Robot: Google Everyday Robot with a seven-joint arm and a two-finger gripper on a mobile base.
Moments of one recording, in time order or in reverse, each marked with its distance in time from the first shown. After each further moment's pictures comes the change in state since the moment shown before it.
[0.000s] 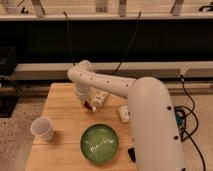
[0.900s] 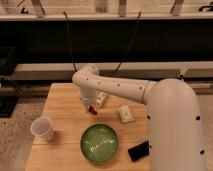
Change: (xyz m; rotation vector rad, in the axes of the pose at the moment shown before) arm -0.050 -0.004 -0.016 -0.004 0.009 -0.011
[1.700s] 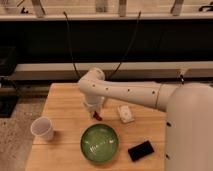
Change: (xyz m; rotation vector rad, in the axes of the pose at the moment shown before) arm -0.056 -0.006 -0.010 -0.003 0.007 -0.016
